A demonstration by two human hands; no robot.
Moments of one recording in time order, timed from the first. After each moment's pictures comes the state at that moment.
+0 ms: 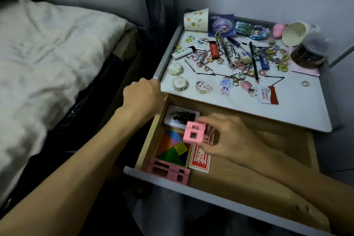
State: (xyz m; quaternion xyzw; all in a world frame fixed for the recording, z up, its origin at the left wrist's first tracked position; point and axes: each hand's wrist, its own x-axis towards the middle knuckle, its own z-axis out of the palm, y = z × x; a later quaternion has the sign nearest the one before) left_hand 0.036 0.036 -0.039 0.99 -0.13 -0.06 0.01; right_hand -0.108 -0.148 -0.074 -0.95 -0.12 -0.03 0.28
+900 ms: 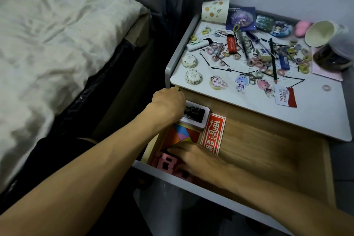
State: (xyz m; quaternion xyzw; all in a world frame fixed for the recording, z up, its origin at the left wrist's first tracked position) left_hand 0.029 0.017 -0.075 0.95 -0.21 -0.20 -0.11; right_hand -0.099 -0.074 -0.181 -0.94 -0.26 0.11 0.21
